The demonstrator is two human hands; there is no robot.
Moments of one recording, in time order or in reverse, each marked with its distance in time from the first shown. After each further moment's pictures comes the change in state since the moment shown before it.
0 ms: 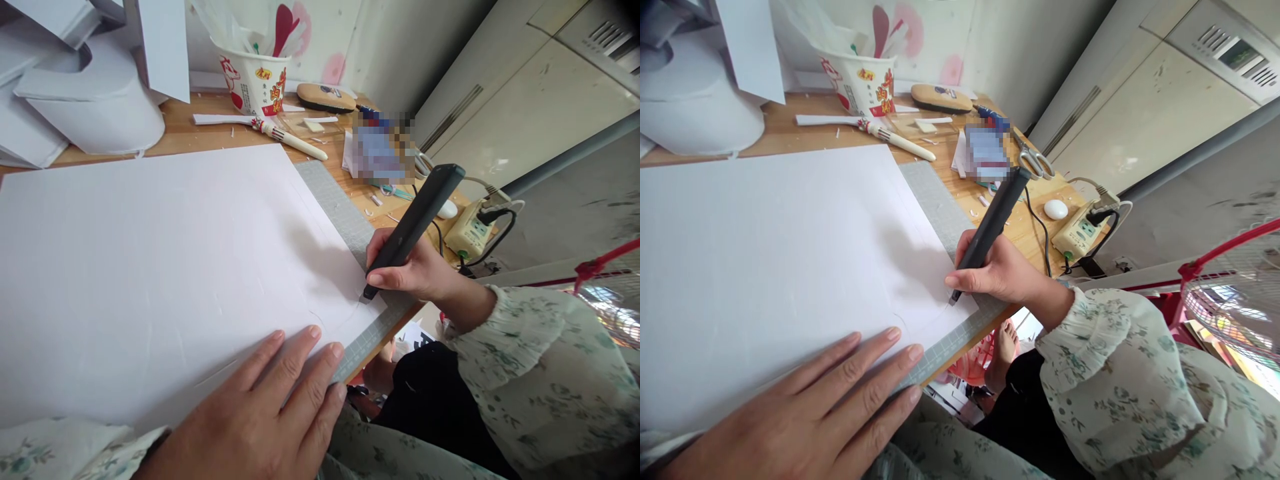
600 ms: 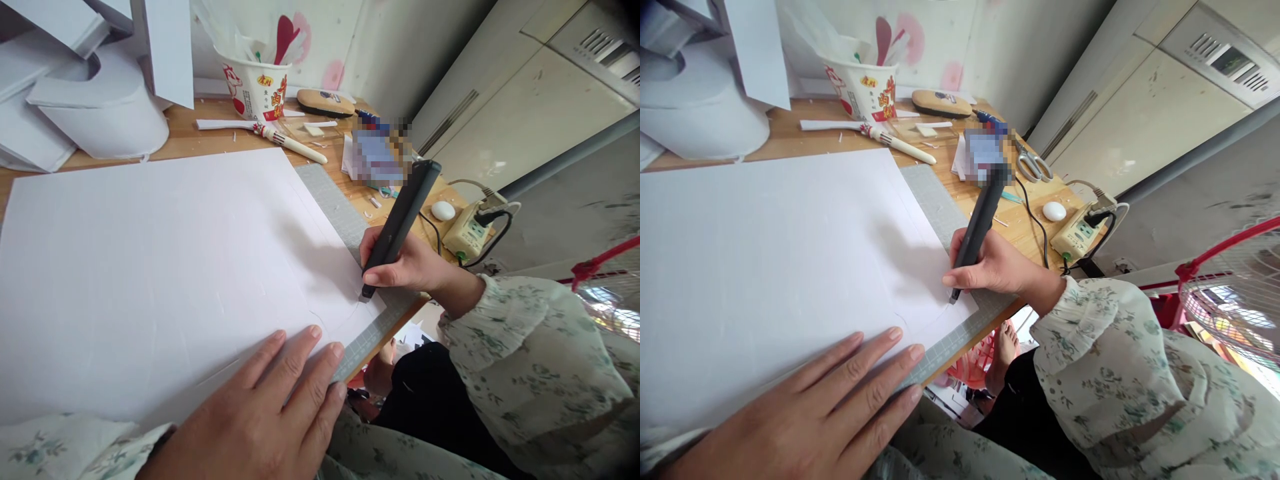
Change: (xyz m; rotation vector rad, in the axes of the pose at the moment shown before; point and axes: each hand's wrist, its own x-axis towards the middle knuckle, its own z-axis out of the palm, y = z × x) left_hand -0.001 0.001 0.000 -0.013 -0.009 -0.006; right_hand 0.010 -0.003 -0.004 -0.029 -0.112 0.025
